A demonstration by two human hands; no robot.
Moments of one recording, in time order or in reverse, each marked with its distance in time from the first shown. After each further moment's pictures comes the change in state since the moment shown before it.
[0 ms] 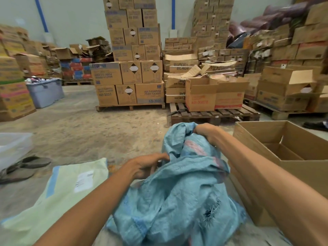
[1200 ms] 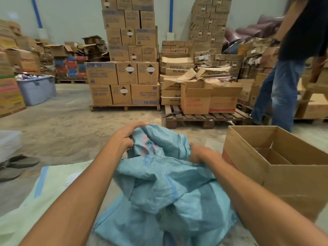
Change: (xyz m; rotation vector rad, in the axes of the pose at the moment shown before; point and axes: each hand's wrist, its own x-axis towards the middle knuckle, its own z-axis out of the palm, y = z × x) left_hand -0.006 0.079 -0.034 -0.269 0.506 0.167; right_hand 0.018 0.064 0.012 -0.825 0.003 -0.103
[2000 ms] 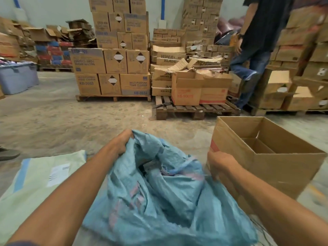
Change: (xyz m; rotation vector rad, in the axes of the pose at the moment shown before) left_hand 0.056 -0.056 0.009 0.362 0.104 0.074; right_hand -0.026 0.097 0.002 -0.482 -0.076 0.152
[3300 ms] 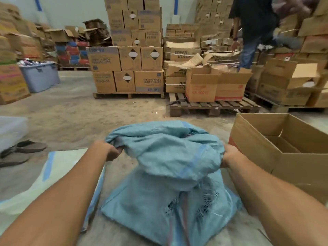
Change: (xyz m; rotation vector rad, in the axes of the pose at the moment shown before) left_hand -0.015 -0.039 -0.108 -1.055 0.443 -0.582; right_hand -0.013 -0.049 -0.008 2.030 -0.260 0.174
